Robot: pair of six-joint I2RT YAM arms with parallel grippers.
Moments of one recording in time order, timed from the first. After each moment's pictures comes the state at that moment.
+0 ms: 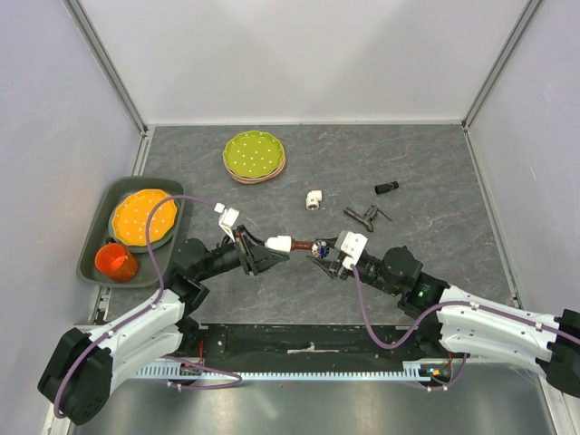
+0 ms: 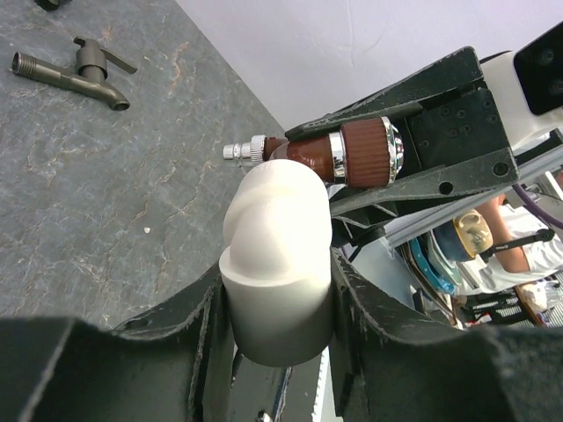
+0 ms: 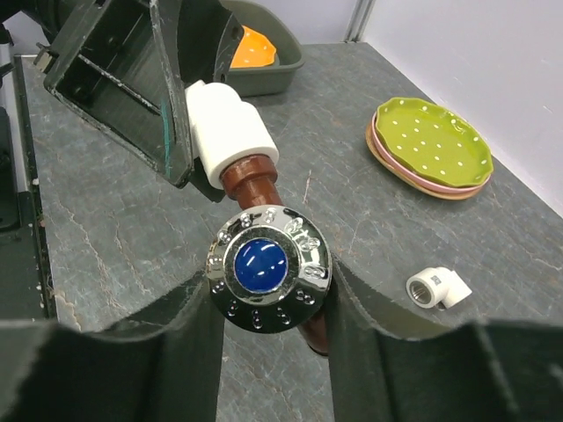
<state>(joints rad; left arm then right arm) -0.56 0.84 0.21 0.74 0.64 -0.84 1.02 0.82 0.39 0.44 -0.05 -0.21</state>
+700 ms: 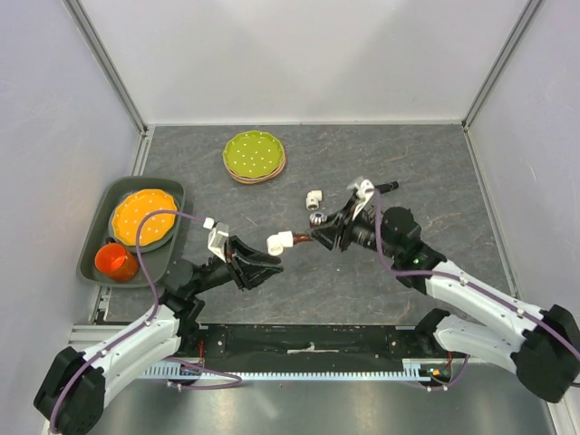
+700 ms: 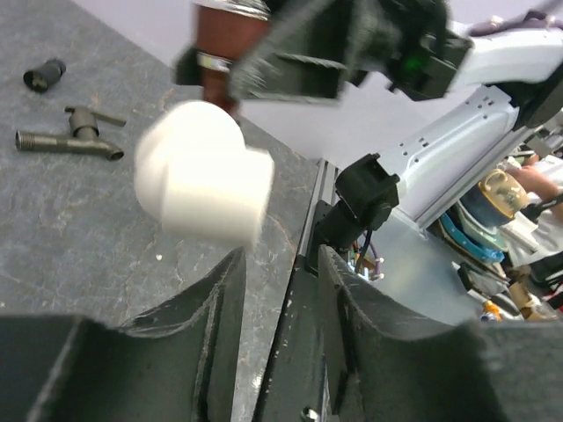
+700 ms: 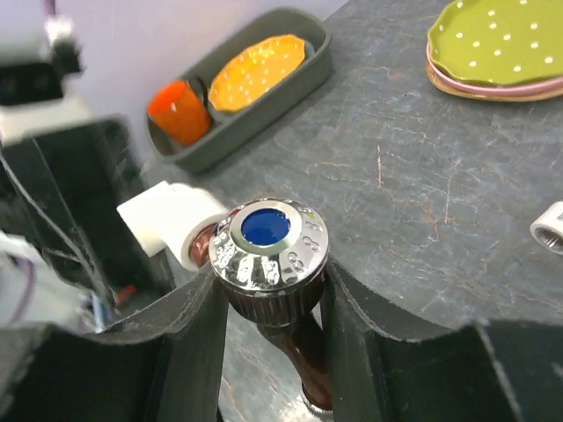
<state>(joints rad) -0.58 0.70 0.08 0.86 0.63 -0.72 0.77 0.97 0.58 0.31 -0.30 0.32</state>
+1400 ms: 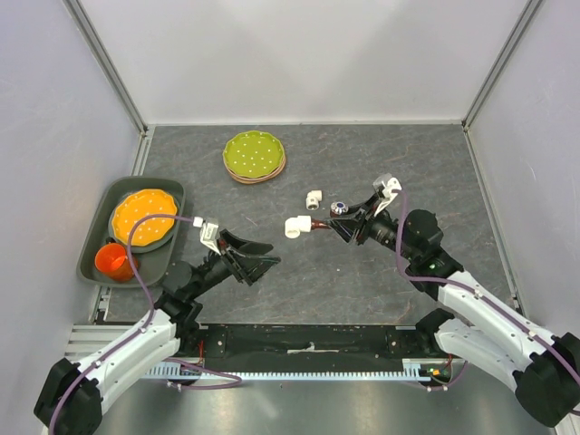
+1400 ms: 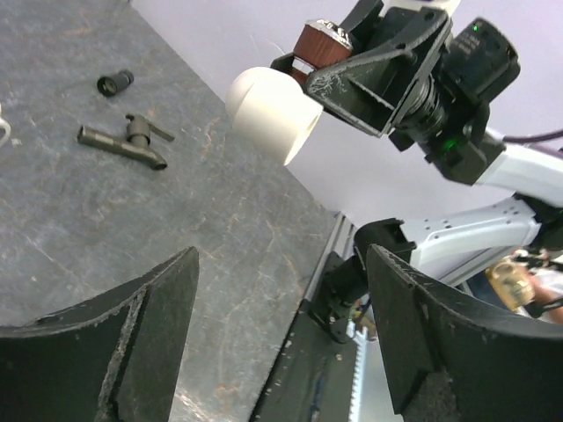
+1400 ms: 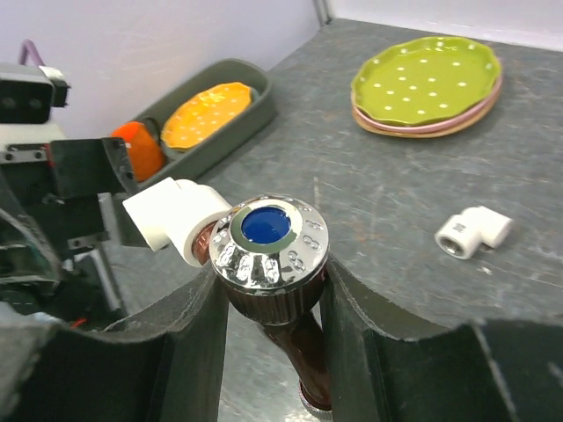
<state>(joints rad) -0.59 0.59 0.07 0.76 0.43 -0.78 0.57 0.88 0.54 0.36 -0.37 0.38</state>
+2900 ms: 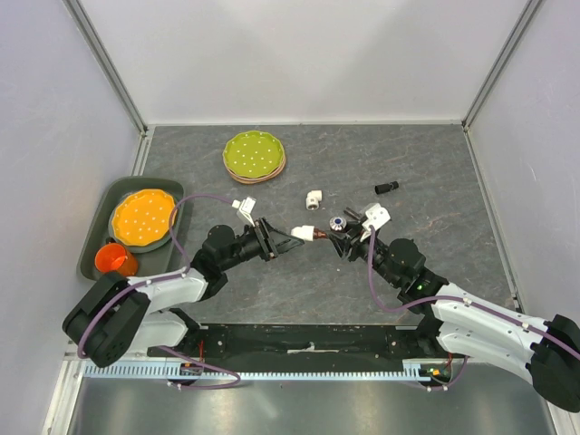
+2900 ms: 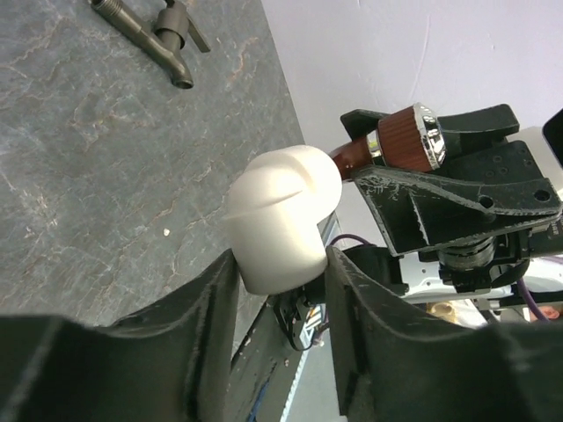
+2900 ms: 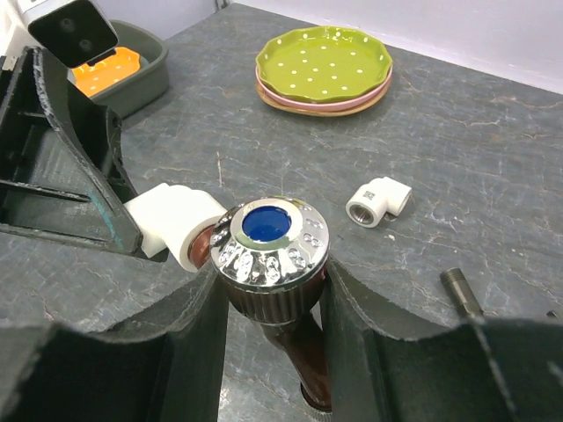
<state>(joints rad) -0.65 1.23 0.30 0.84 0.40 -1.08 0.83 0.86 0.33 0.51 0.11 0.10</state>
